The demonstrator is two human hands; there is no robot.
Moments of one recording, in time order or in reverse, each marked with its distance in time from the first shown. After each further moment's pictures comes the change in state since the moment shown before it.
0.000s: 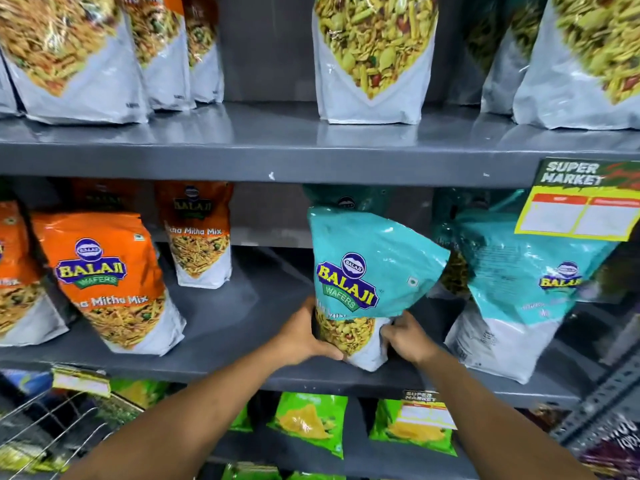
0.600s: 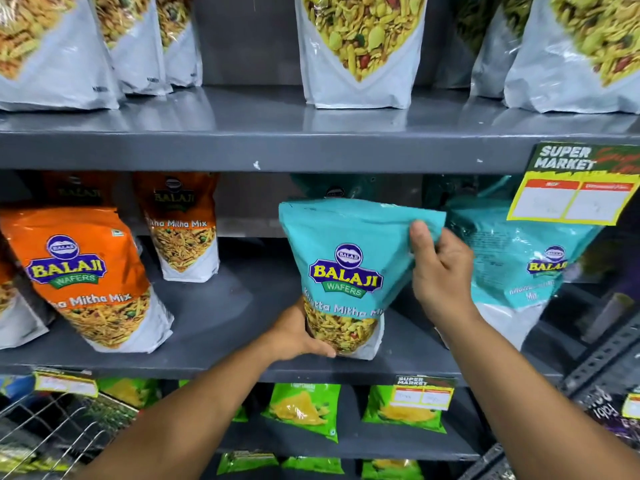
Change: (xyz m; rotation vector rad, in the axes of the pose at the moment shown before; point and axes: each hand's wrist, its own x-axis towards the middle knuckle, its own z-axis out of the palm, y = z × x) left_hand 0.000 -0.013 0.005 0.006 -0.083 0.028; right_hand -0.038 -0.112 -0.035 0.180 0.596 -0.459
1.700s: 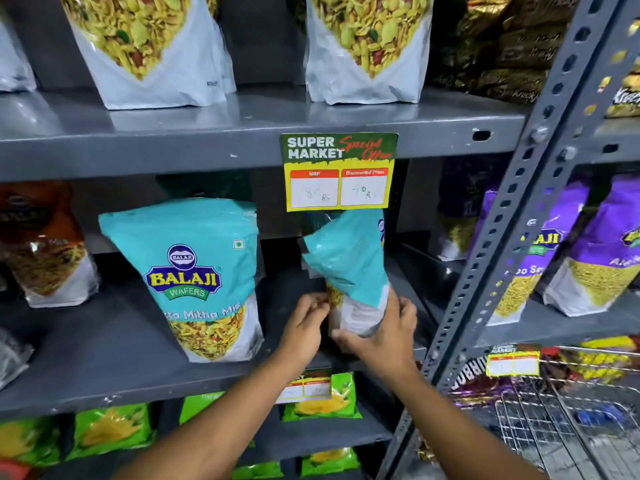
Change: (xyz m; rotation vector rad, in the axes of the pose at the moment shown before) left_hand 0.042 0.131 0.198 -0.503 0.174 -0.024; right_hand -0.058 0.117 -0.167 -0.635 -0.038 0.272
